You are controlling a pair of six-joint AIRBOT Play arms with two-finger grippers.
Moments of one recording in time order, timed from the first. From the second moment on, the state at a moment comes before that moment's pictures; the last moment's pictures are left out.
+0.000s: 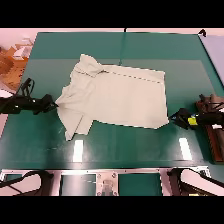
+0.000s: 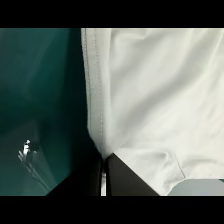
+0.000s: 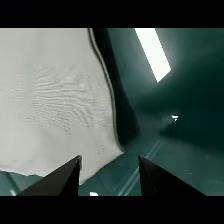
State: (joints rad) left arm 0.31 -1.33 0.86 0.81 -1.01 -1.20; right arm -0.56 -1.24 0.67 -0.94 1.14 1.27
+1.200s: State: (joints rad) left arm 0.32 -0.82 1.96 0.82 -1.05 -1.18; right arm -0.63 -0.89 1.85 -0.67 1.32 1.42
